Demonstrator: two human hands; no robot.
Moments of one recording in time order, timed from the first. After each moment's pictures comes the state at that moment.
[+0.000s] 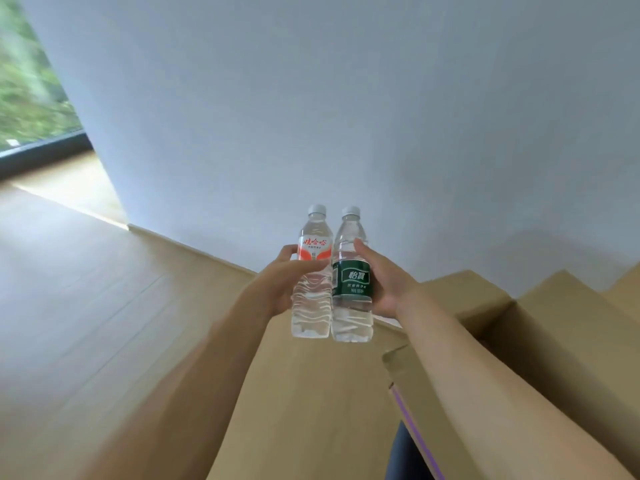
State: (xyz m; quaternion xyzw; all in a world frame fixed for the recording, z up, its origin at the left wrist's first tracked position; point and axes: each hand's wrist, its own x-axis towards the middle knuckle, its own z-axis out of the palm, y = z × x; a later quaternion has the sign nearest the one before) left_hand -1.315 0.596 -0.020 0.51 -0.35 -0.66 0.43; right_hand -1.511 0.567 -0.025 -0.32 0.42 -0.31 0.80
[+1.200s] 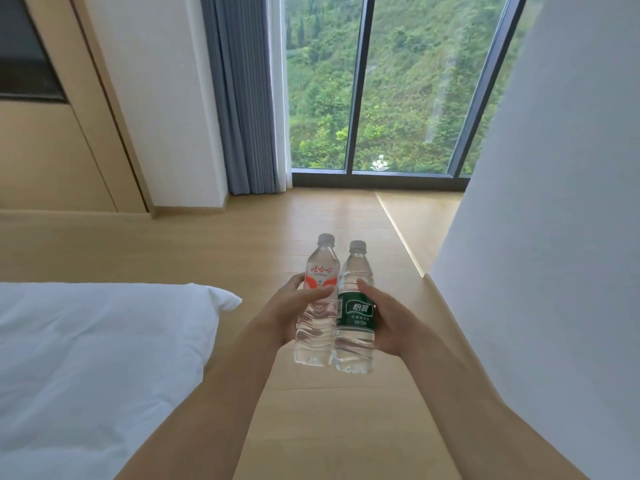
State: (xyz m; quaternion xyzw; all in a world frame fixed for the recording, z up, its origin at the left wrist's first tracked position) left_hand -0.681 0.695 -0.054 0.58 -0.05 -0.33 0.74; right_hand -0.761 0.514 -0.057 -0.47 0.17 0.13 0.86
